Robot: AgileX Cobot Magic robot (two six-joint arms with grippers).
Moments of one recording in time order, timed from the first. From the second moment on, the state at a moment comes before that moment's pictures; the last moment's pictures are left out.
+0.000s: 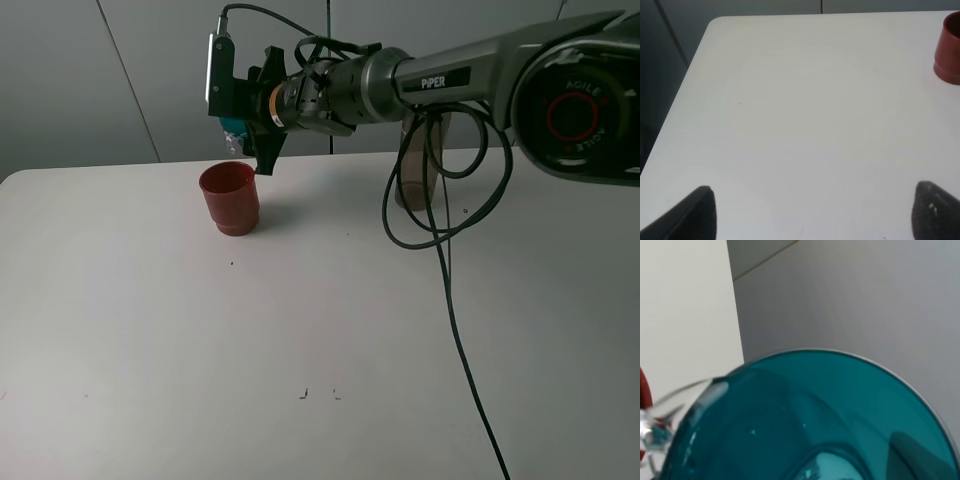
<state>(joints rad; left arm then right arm) 0.03 0.00 -0.51 0.09 1.09 -0.04 0.65 2.40 -1.85 -0.90 0.04 -0.16</state>
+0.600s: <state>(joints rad) 0.03 0.00 -0.51 0.09 1.09 -0.05 0.66 2.40 -1.85 -0.91 0.05 -0.23</state>
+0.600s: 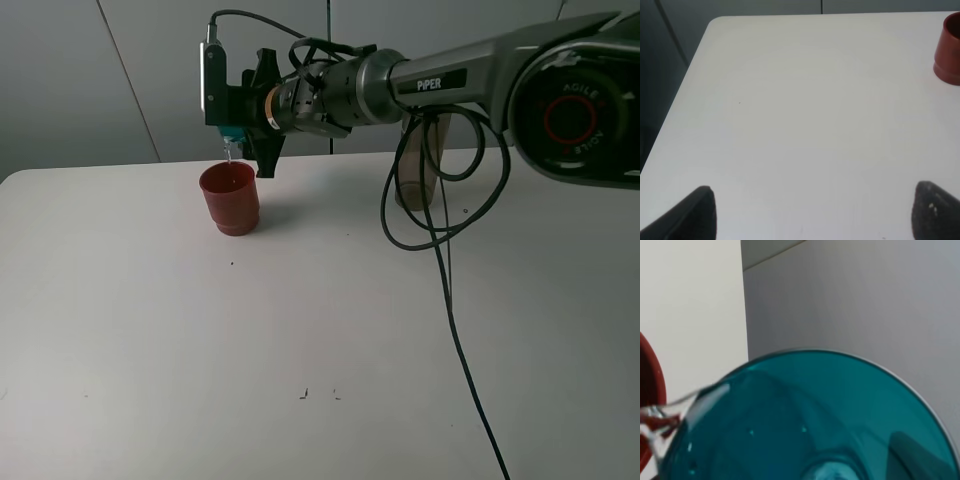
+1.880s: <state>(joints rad) 0.03 0.00 -0.51 0.09 1.09 -0.05 0.67 2.40 -1.85 -1.09 0.07 -0.25</state>
